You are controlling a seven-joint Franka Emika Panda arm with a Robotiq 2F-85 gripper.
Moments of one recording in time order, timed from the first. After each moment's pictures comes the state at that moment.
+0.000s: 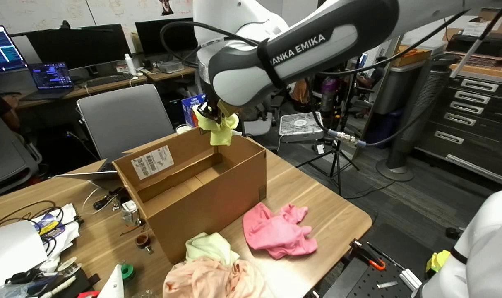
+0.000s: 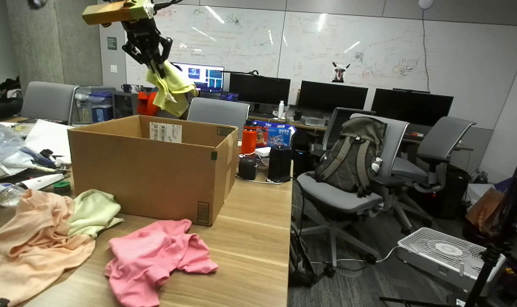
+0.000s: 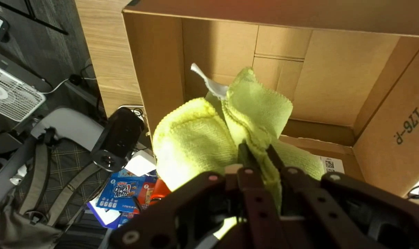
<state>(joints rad) 0.13 -0.05 0.14 -2.02 -0.39 2.35 0.37</state>
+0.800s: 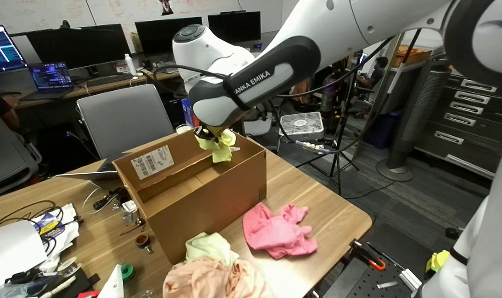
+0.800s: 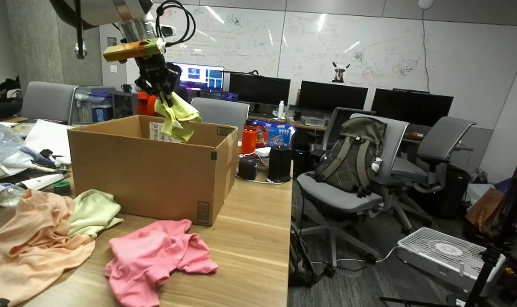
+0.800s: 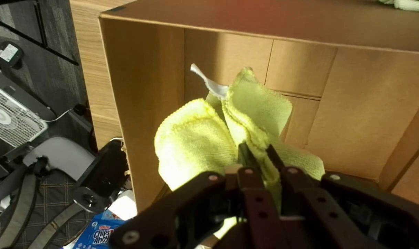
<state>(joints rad) 0.16 0.21 0.12 -1.84 -0.45 2.26 0.37</state>
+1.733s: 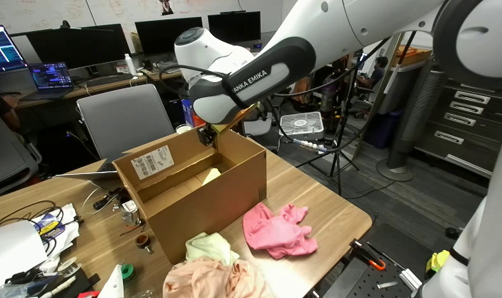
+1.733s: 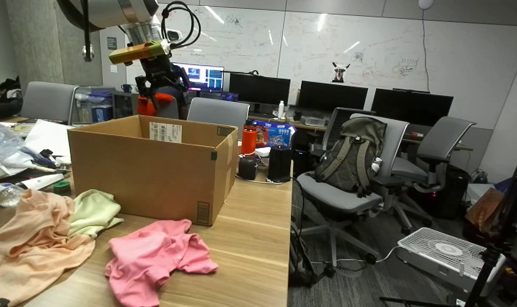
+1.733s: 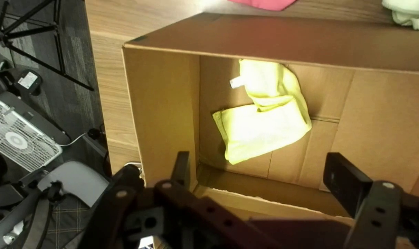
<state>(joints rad) 0.17 0.23 0.09 -1.82 -0.43 2.17 0.37</state>
